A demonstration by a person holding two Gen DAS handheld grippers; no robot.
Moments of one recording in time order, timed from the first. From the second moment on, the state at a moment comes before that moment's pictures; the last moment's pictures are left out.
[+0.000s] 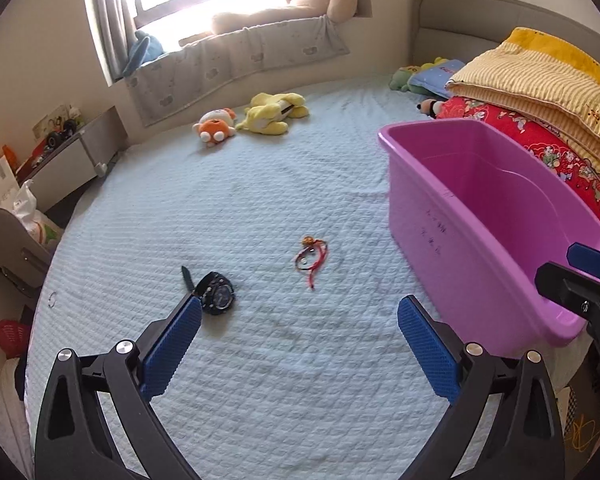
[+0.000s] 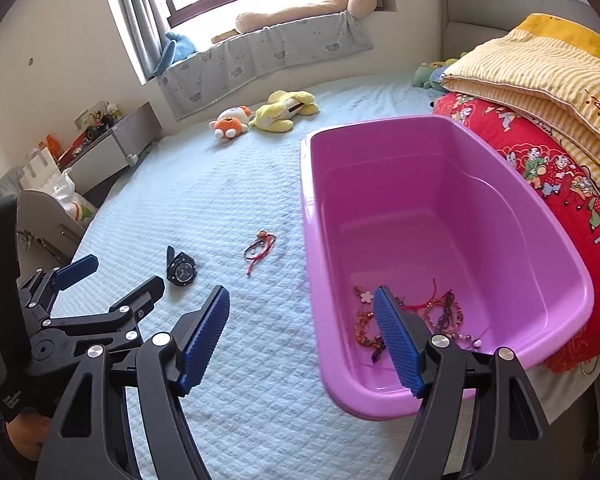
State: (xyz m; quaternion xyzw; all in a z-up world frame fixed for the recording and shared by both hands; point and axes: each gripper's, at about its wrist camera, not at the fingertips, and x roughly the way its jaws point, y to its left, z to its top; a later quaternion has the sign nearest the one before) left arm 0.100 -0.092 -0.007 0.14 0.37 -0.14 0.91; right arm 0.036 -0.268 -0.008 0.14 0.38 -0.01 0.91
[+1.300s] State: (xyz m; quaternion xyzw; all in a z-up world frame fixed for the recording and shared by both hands) left arm 0.163 0.088 -0.152 -0.01 0.39 0.01 0.92; right arm 0.151 -0.135 -0.168 0.09 0.43 0.07 0.90
